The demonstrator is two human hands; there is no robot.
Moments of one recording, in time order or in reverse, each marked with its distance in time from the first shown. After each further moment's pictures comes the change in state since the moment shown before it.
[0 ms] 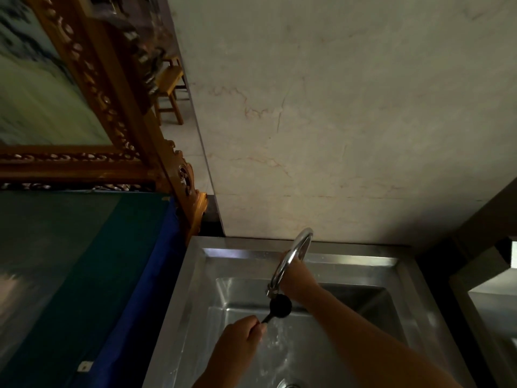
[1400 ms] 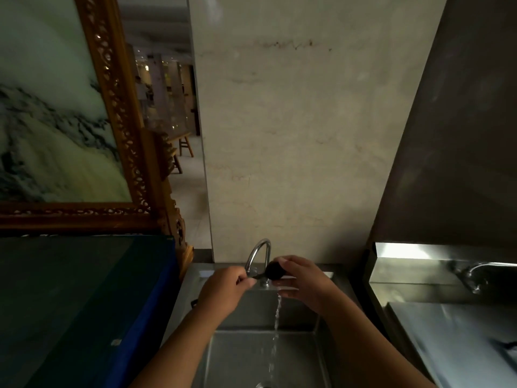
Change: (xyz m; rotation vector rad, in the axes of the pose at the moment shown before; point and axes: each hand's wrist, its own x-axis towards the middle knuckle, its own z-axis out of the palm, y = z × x) left_hand -0.194 0.136 -0.102 0.153 0.301 0.393; right_hand -0.330 -0.083 -0.140 1.208 0.103 0.000
